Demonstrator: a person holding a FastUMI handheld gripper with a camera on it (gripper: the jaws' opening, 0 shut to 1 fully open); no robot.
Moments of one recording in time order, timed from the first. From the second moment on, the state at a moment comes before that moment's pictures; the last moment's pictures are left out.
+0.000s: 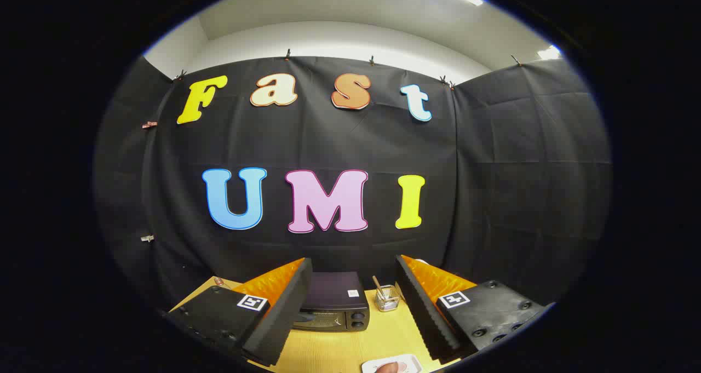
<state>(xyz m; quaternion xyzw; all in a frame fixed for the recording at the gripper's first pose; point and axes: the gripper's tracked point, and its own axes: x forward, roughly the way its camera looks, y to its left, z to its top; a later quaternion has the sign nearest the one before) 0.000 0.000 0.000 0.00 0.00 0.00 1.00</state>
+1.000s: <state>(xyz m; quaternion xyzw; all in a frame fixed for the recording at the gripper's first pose) 0.006 0.019 -0.018 0.01 0.01 0.00 1.00</state>
